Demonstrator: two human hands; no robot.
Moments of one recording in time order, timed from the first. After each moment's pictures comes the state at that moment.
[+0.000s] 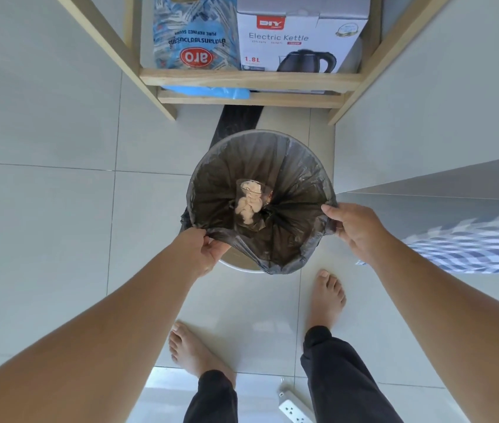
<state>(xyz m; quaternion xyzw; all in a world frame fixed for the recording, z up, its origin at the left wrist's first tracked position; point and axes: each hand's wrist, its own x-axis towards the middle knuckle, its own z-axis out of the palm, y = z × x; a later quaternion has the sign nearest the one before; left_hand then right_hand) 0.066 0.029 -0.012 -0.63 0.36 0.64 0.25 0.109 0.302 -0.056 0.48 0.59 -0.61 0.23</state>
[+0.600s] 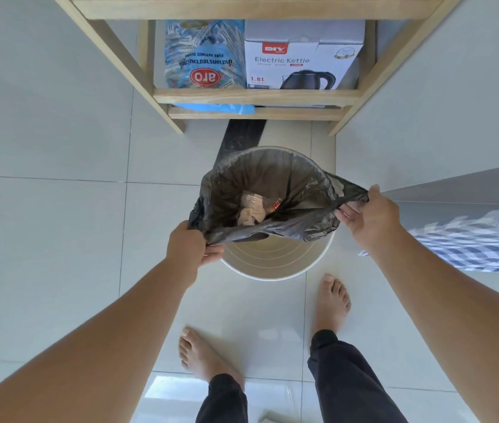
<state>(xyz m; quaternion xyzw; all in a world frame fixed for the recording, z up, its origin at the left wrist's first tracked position) 0.058 0.002 0.009 -0.50 0.58 0.55 0.33 0.077 0.303 -0.023 0.62 0.39 -0.68 0.06</state>
